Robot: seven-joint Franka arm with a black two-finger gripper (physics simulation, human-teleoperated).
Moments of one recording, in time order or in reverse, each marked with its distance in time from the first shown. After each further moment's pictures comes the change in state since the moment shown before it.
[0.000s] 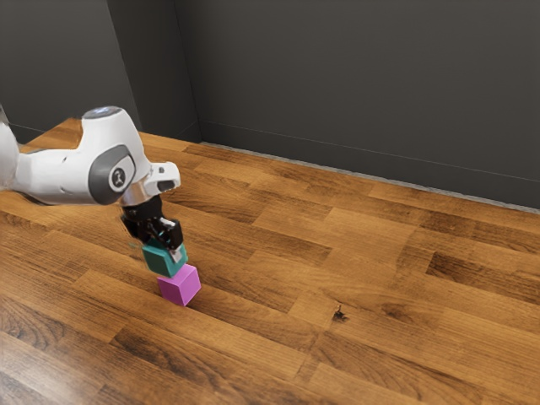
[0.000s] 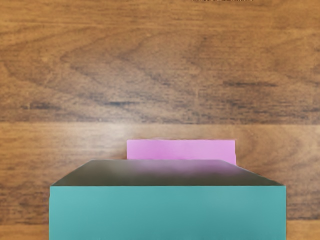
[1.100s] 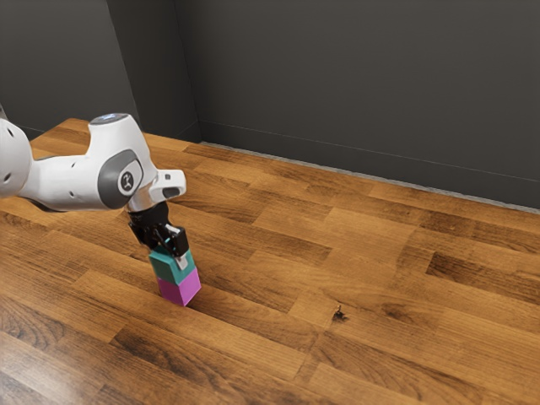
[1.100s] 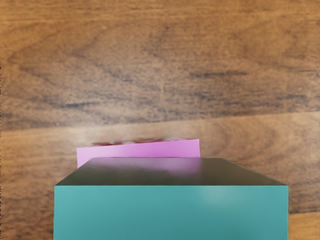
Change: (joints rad) arm -0.039 0.062 0.001 0.021 -0.085 -0.007 0.103
